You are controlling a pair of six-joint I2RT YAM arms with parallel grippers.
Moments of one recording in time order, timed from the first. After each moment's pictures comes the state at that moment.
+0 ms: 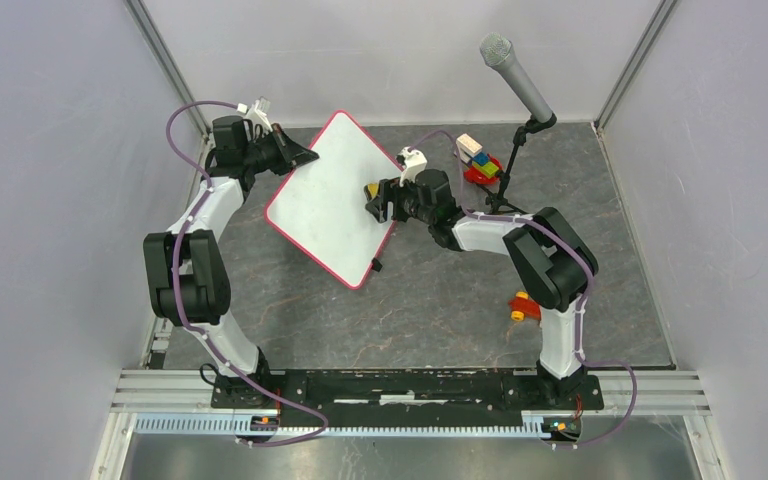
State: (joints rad) left arm 0.04 1.74 1.31 -0.02 0.73 -0.49; right arm 0.63 1.99 1.16 0.51 -0.15 0.33
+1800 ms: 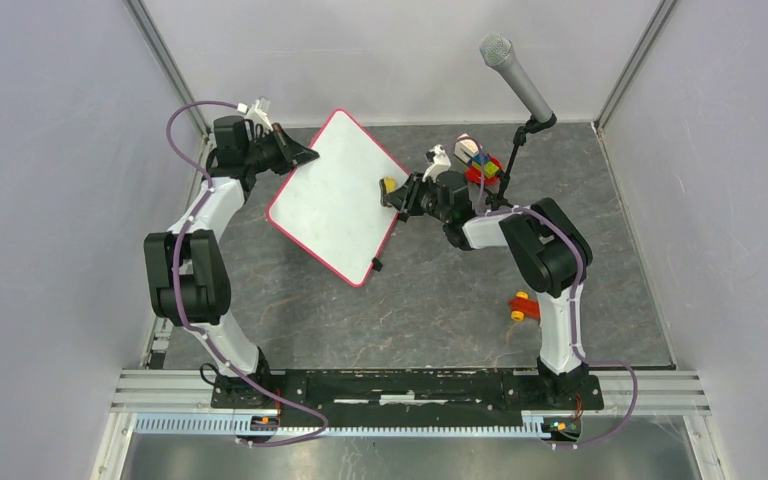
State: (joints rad) left arm 0.04 1.74 1.30 0.00 0.71 -0.50; right arm 0.51 2.09 1.10 0.74 -0.23 0.60
